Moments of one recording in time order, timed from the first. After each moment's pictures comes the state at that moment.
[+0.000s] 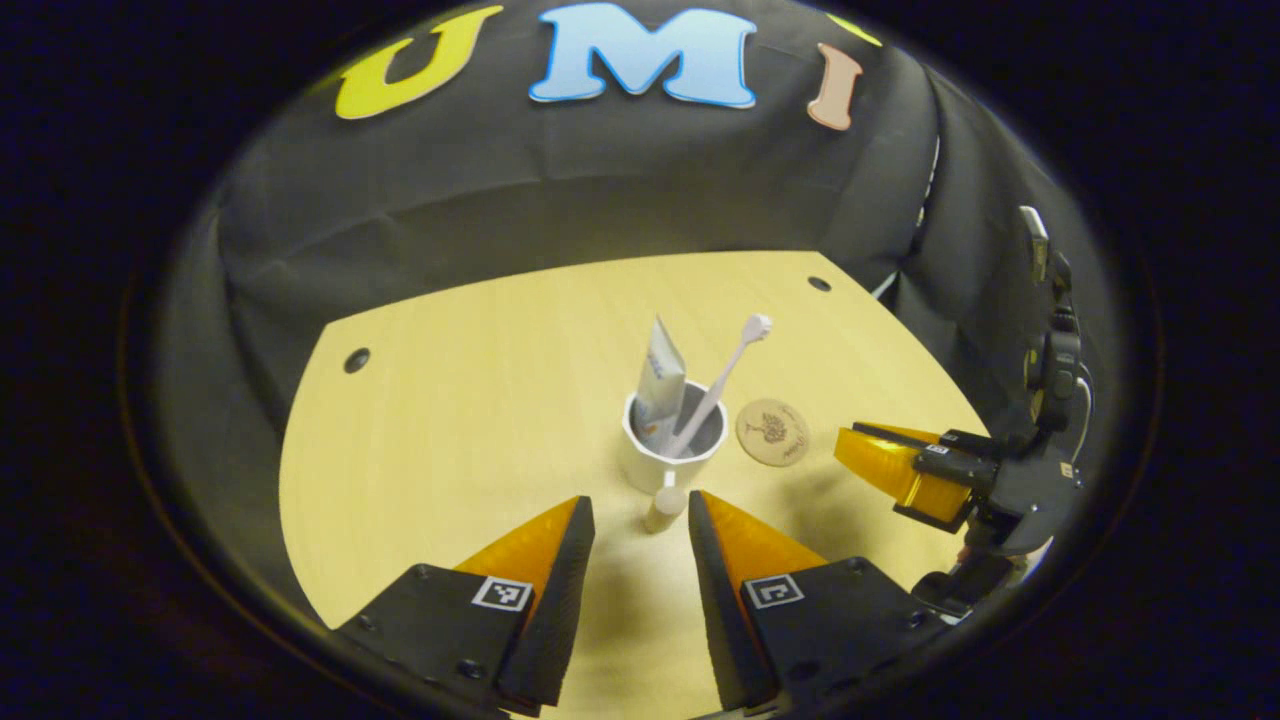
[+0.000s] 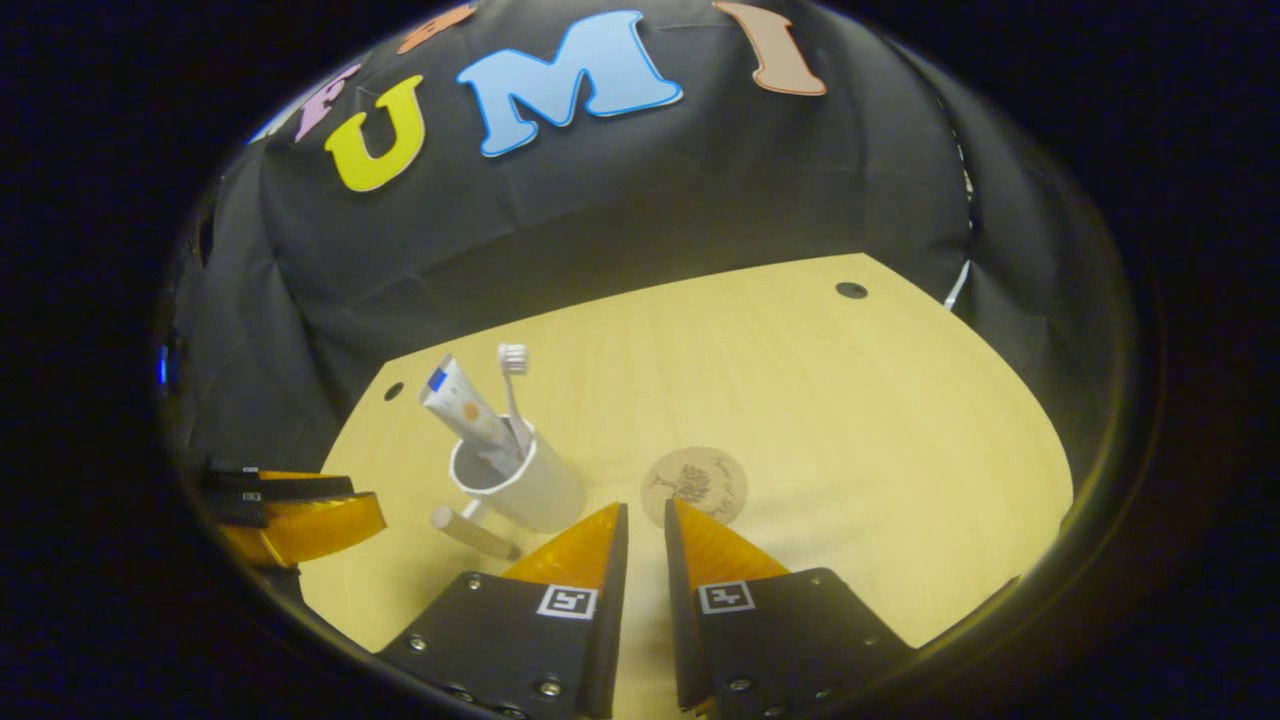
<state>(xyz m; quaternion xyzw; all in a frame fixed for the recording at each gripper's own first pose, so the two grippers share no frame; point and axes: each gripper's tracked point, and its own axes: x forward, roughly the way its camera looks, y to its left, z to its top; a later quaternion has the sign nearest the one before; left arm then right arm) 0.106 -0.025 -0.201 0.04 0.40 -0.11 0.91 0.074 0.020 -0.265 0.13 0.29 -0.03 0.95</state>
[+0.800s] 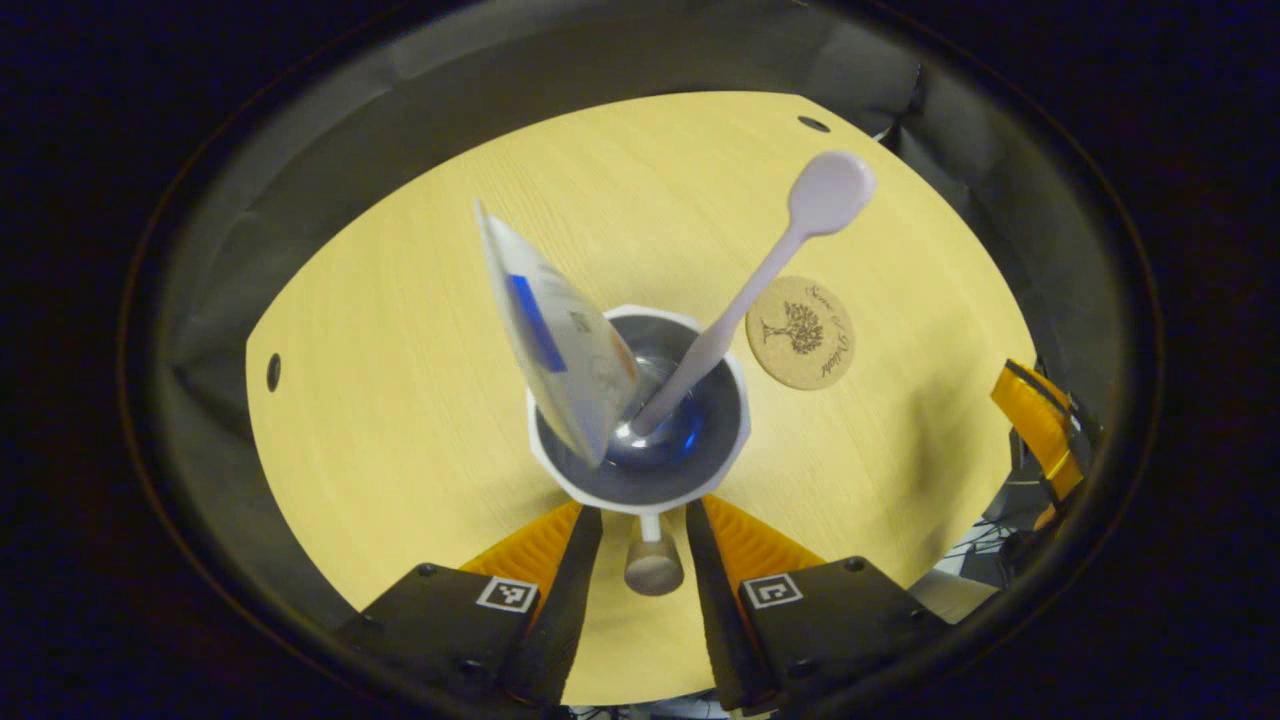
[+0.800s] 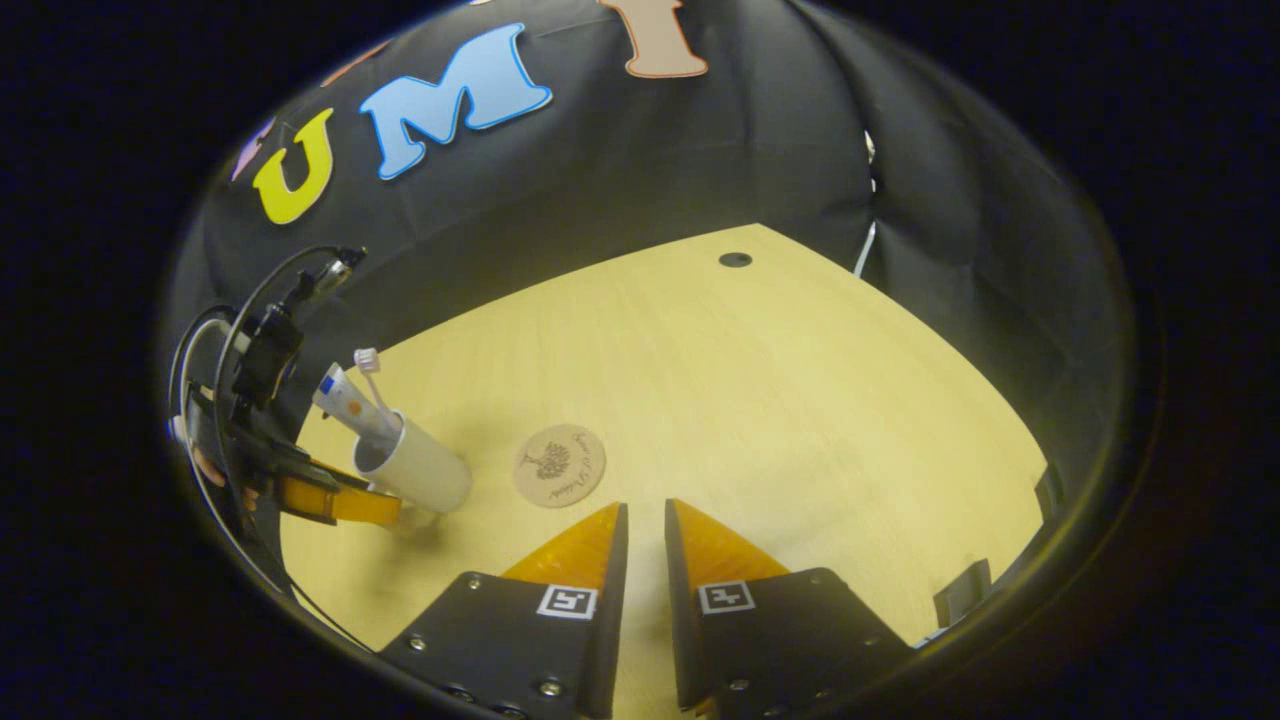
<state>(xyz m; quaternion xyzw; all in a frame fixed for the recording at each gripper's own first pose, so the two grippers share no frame) 0.143 -0.030 -0.308 0.14 0.60 -0.13 0.78 0.024 -0.068 -0.286 0.16 0.31 -0.12 0.93</state>
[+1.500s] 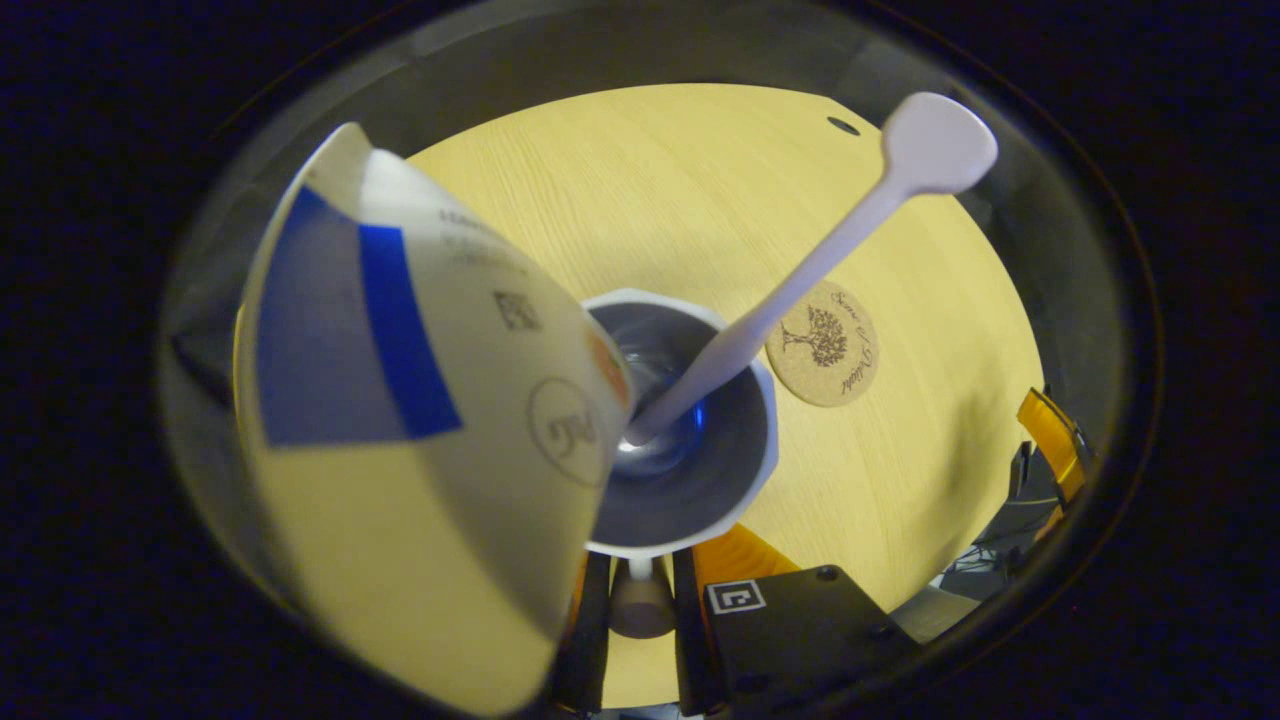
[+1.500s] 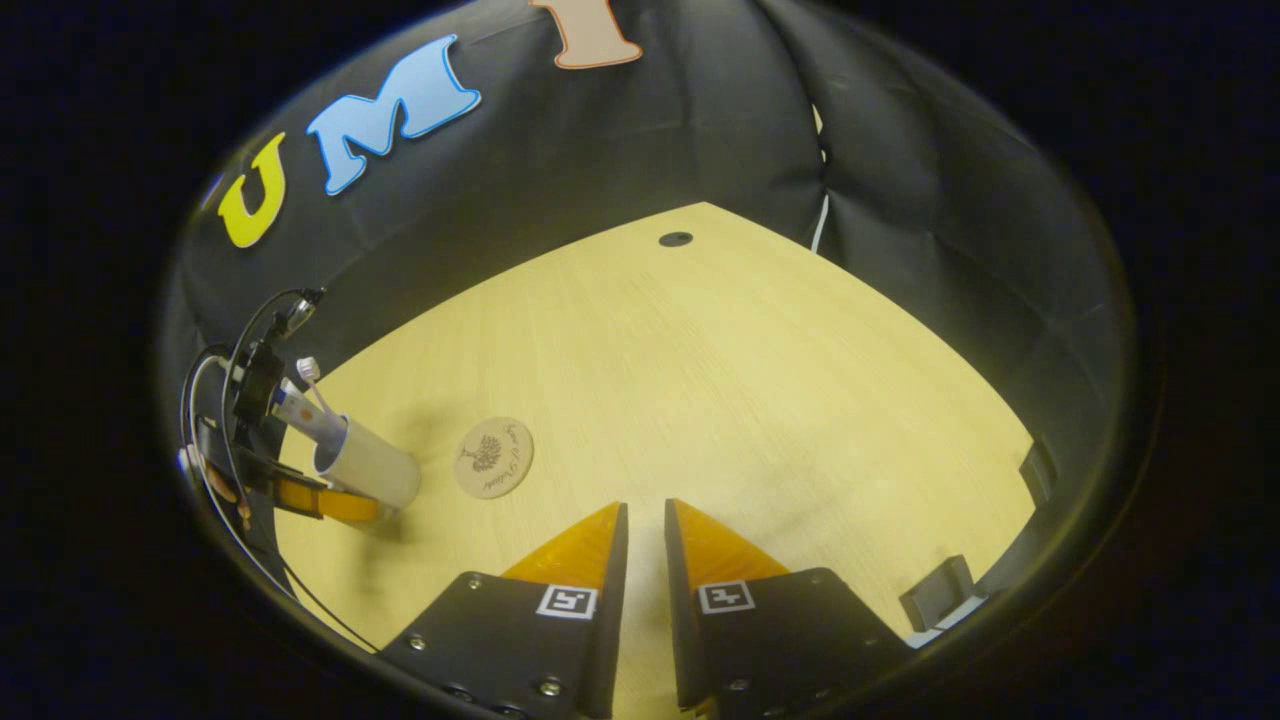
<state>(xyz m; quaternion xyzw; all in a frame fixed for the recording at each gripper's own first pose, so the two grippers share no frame) 0.152 -0.038 -0.330 0.10 0.60 -0.11 0.79 0.005 -0.114 -0.304 0.19 0.33 -0.15 0.91</state>
